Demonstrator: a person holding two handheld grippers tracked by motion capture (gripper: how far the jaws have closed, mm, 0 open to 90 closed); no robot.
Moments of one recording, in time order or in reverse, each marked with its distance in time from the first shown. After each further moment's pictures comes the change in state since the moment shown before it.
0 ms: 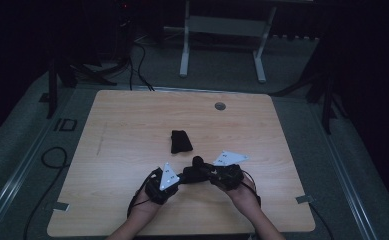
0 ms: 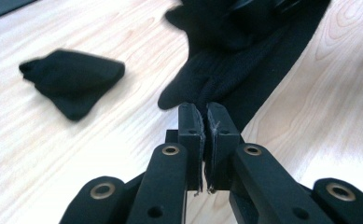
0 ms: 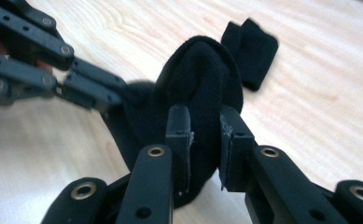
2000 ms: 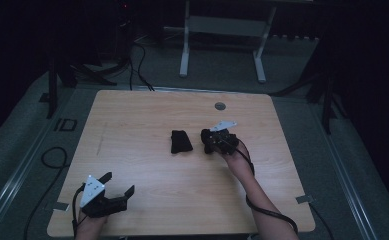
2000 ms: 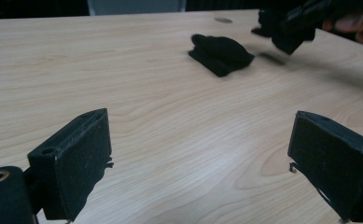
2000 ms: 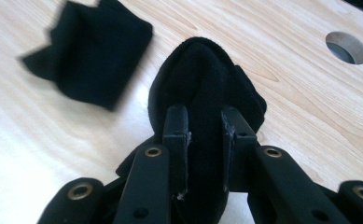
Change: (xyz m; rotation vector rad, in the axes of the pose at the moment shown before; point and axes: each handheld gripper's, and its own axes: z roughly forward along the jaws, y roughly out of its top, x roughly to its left) left arm 0.061 -0.096 -0.093 -0.214 0.201 -0.332; right arm -0.087 0.035 0.065 0.147 -0.246 0.026
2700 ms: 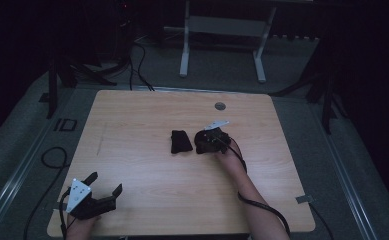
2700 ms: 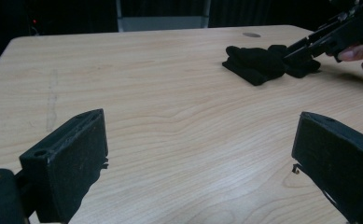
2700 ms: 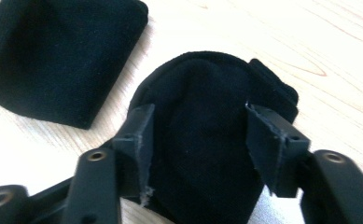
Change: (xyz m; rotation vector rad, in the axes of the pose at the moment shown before) left arm 0.030 -0.017 -0.021 -0.090 0.106 -0.010; right arm -0.007 -0.005 0.057 0.046 0.039 0.044
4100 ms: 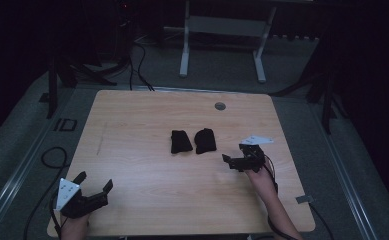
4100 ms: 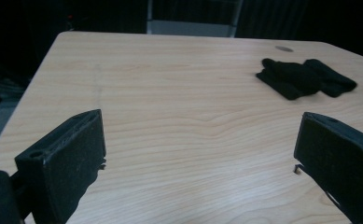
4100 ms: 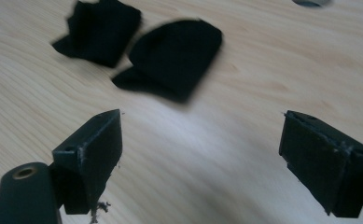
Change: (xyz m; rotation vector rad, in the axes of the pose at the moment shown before) left arm 0.014 0.000 -0.006 -0.026 0.087 -0.059; right arm -0.023 -0.065 -0.101 -0.163 0.054 0.136
